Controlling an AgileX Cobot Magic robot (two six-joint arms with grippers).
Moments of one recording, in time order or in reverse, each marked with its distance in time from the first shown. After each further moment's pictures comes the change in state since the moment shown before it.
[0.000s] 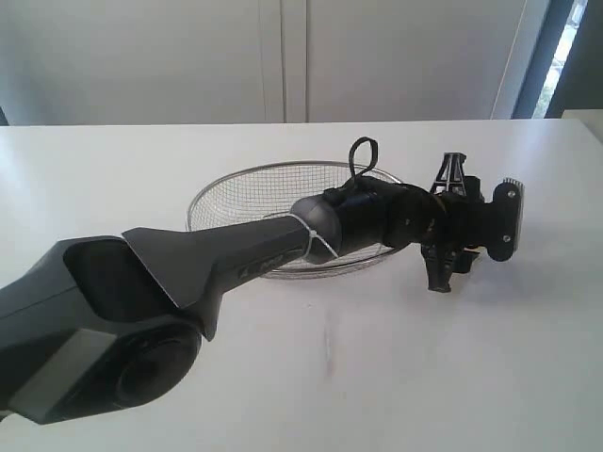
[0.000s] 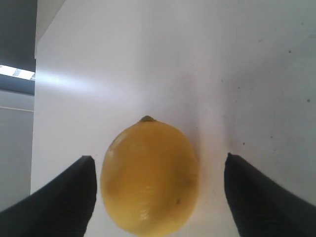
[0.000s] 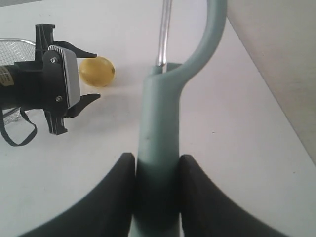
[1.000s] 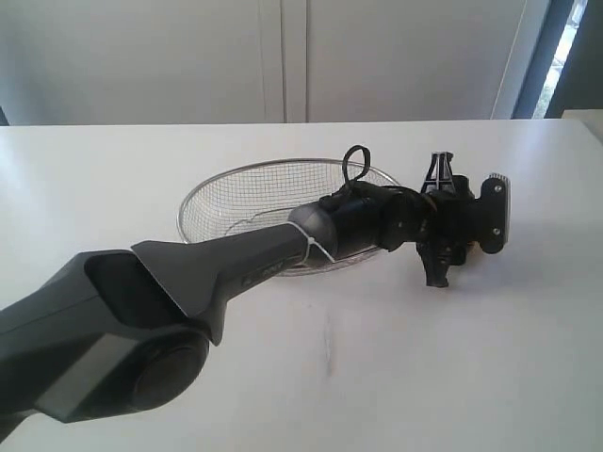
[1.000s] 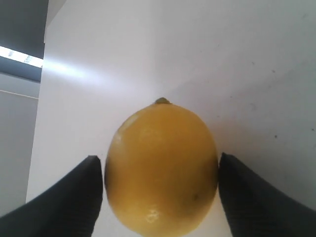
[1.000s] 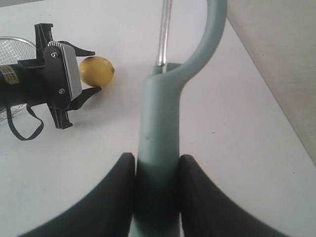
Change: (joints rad) left arm 0.018 0.079 -0.097 -0.003 -0.017 -0.046; right arm 0.000 0.000 0.000 0.000 0.000 0.000
